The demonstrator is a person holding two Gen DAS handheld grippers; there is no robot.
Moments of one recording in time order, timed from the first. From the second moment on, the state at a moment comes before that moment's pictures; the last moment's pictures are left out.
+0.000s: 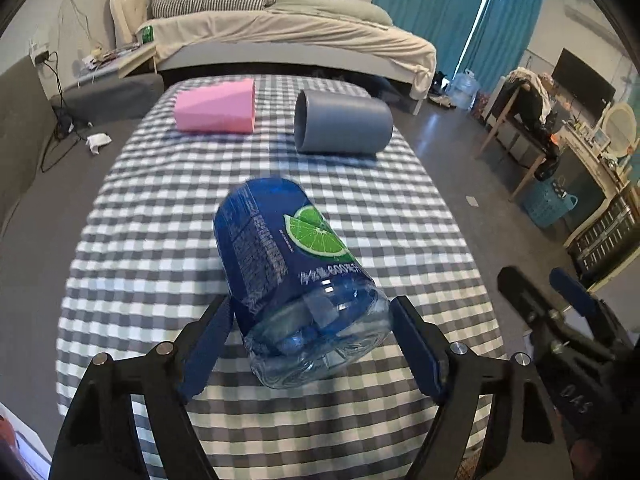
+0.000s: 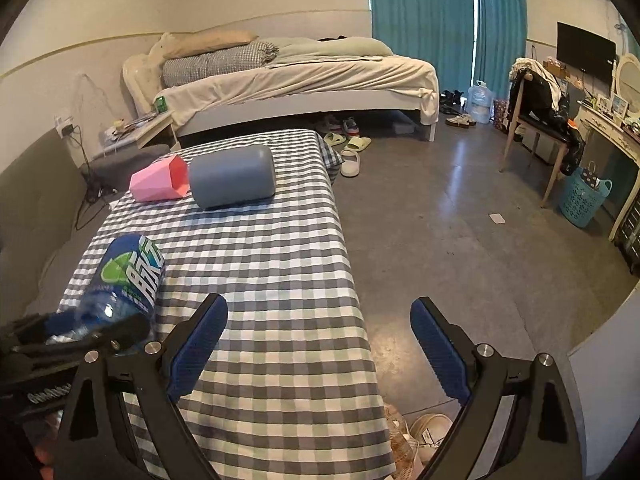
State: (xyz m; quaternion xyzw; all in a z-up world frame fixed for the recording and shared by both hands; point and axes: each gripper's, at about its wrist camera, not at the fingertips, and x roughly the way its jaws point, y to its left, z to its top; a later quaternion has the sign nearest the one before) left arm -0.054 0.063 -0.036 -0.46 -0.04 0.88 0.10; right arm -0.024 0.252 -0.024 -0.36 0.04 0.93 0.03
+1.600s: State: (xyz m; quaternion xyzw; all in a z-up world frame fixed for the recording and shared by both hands) left arm -0.044 0.056 -0.023 -0.48 0.01 0.87 0.11; right arm -0.028 0.238 -0.025 -0.37 0.02 0.93 0.02
